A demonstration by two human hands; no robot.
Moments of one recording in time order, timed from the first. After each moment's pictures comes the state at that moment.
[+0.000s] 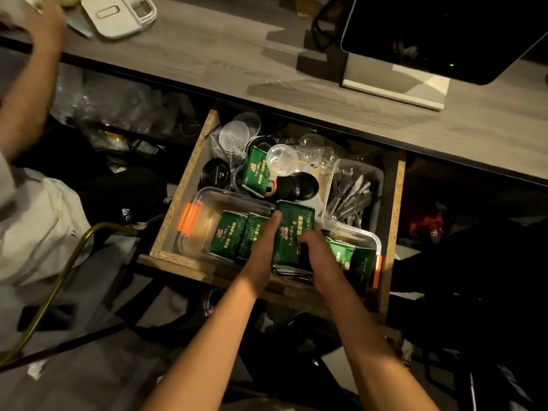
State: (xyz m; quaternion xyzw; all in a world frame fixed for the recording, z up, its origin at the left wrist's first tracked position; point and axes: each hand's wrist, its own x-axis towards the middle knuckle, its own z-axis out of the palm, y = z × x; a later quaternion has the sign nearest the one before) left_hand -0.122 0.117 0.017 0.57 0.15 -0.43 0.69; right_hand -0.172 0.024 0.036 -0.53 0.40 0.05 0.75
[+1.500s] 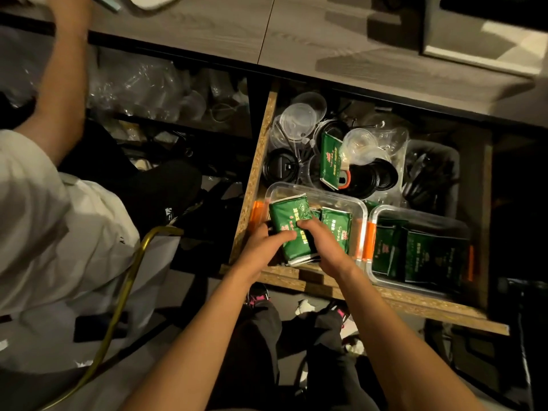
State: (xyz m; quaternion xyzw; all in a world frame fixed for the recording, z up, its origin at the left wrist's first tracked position) left_hand 0.001 0.282 -0.040 0.70 0.07 -0.49 0.51; right_hand -0.065 0.150 -0.048 -0.53 0.42 0.12 0.73
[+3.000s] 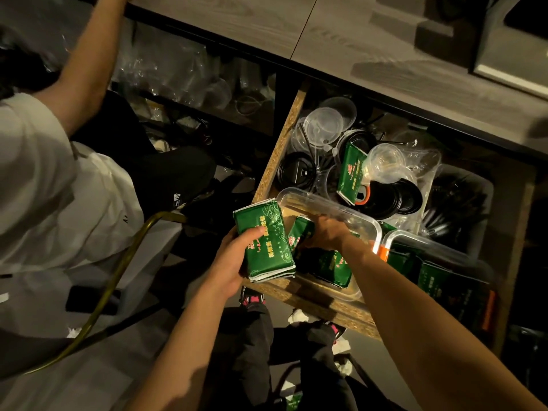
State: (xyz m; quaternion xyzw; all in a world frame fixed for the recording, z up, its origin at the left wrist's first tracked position) left_hand 0.006 0.317 -0.044 0.56 0.25 -0.40 0.68; right_hand -0.008 0.087 -0.130 -0.88 0.13 0.41 0.18
